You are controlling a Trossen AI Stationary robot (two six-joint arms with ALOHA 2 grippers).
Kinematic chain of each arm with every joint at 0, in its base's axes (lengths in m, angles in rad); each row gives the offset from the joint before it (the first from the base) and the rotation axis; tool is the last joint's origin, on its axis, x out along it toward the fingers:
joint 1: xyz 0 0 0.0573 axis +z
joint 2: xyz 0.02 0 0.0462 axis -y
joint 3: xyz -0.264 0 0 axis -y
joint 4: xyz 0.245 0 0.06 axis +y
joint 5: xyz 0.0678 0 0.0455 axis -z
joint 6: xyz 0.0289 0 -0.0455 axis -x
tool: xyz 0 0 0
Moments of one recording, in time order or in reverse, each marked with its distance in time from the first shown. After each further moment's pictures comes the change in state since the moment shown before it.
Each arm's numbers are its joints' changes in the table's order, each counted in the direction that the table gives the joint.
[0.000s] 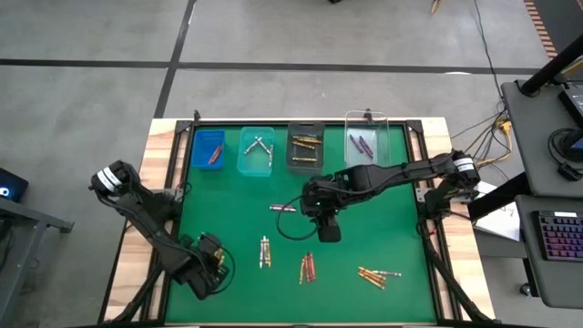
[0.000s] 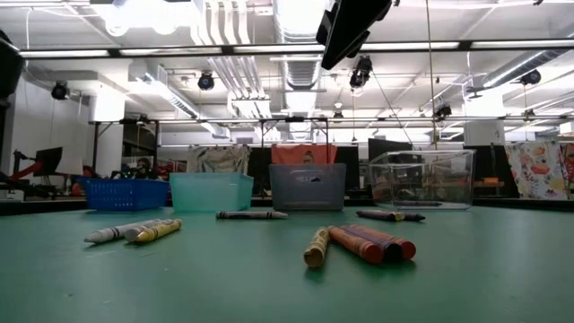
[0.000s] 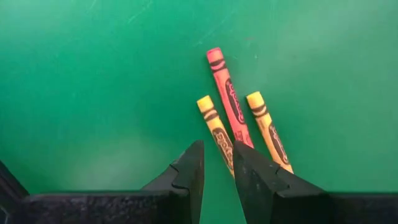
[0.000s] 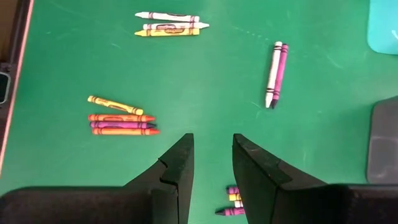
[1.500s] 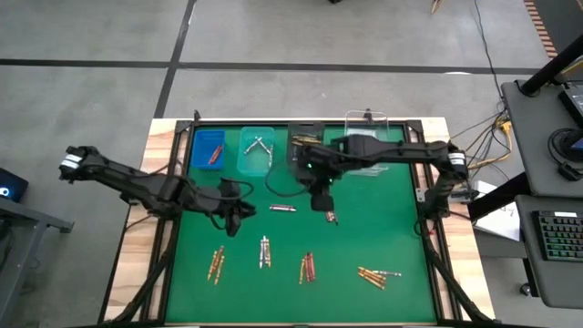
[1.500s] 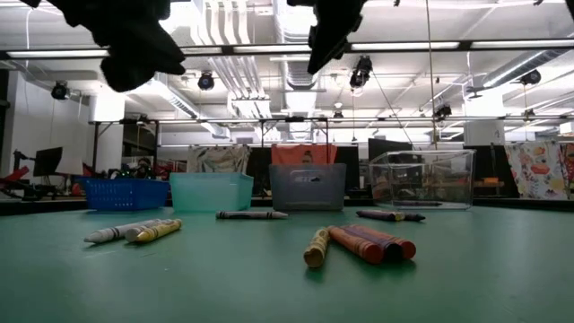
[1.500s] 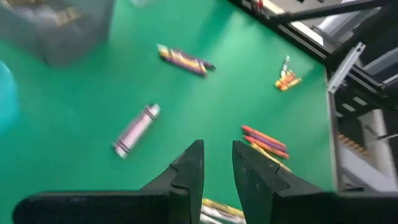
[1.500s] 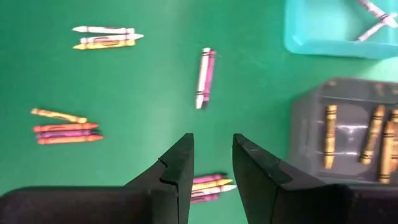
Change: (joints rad) left arm 0.614 0.592 -0.216 -0.634 -0.085 -1.125; right arm -0.195 -0.058 0.193 0.157 -0.003 0.129
